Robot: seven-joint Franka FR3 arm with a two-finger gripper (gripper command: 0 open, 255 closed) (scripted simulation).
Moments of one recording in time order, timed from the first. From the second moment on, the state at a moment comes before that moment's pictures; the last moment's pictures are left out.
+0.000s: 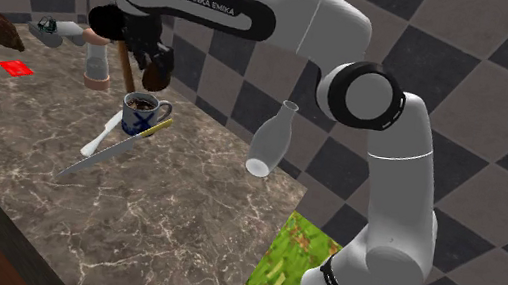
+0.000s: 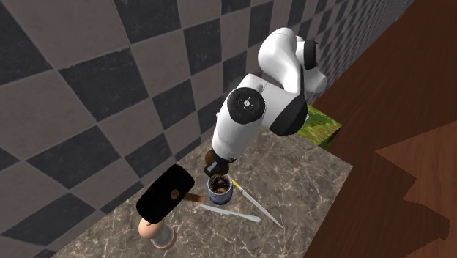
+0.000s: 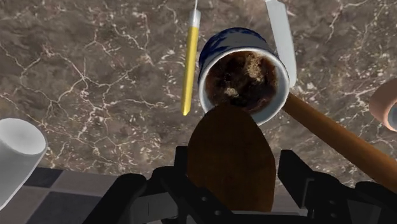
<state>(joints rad) 0.03 0.71 0.61 -0.97 -0.64 1.44 1.84</state>
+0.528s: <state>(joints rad) 0.05 0.76 0.60 -0.99 -0.66 1.49 1.88</state>
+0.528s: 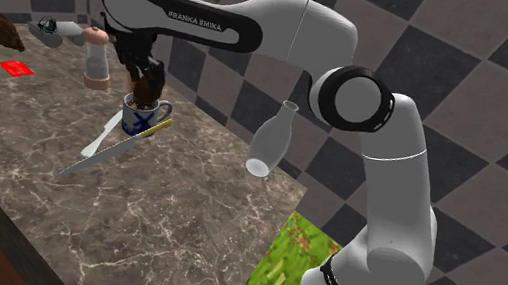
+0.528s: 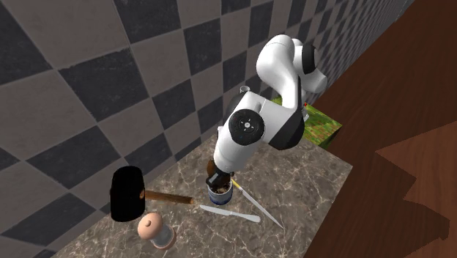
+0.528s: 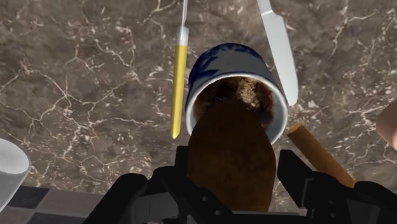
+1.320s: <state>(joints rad) 0.02 0.75 0.61 -1.07 -0.66 1.57 1.91</state>
